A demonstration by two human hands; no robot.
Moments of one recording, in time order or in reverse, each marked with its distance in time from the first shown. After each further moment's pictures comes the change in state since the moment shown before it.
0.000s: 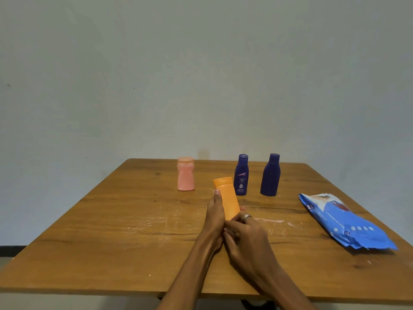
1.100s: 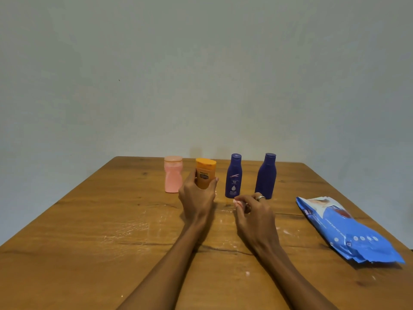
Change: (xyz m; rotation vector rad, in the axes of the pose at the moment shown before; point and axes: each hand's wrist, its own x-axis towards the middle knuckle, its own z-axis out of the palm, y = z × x) left_hand 0.059 0.022 0.006 0.605 0.531 0.701; right_hand 0.066 0.086 0.006 0.052 0.262 0.155
